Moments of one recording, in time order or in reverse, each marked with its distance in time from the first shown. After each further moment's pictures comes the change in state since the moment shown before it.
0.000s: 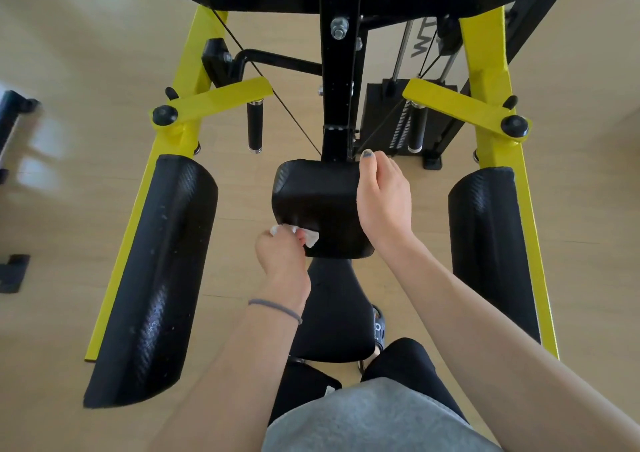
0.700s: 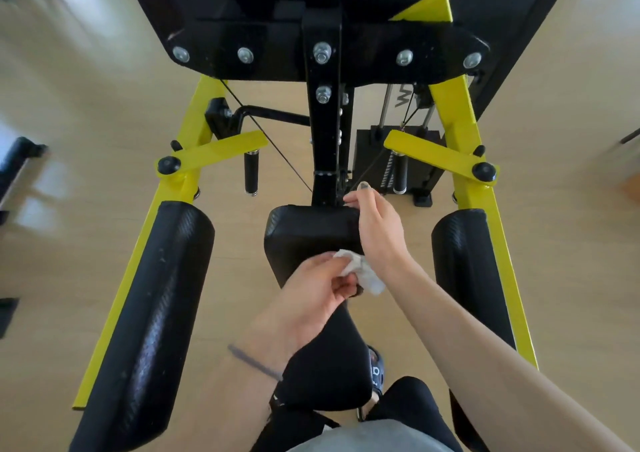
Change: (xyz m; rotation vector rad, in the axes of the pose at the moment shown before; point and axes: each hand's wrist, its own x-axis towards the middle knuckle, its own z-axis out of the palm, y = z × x) left_hand -0.082 0.019 0.012 0.422 -0.750 -0.111; right_hand 0.007 -0.017 -0.029 0.233 -0.146 0.148
